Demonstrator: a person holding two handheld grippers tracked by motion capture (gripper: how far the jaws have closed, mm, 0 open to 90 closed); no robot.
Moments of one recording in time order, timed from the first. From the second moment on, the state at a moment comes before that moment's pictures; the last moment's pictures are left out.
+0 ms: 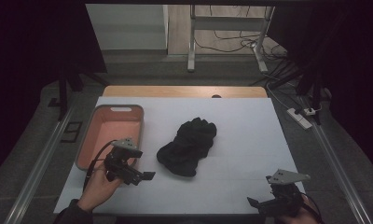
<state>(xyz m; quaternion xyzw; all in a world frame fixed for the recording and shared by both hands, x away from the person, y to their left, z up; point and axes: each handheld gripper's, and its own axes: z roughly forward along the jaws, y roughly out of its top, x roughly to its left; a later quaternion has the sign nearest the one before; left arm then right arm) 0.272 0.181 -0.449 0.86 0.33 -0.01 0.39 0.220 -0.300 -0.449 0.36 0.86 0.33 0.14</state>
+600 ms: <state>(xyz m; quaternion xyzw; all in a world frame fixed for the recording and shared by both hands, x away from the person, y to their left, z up) 0.246 0.202 -0.458 0.85 0.36 0.01 0.39 0.220 -0.299 -0.449 0.36 0.86 0.32 0.14</state>
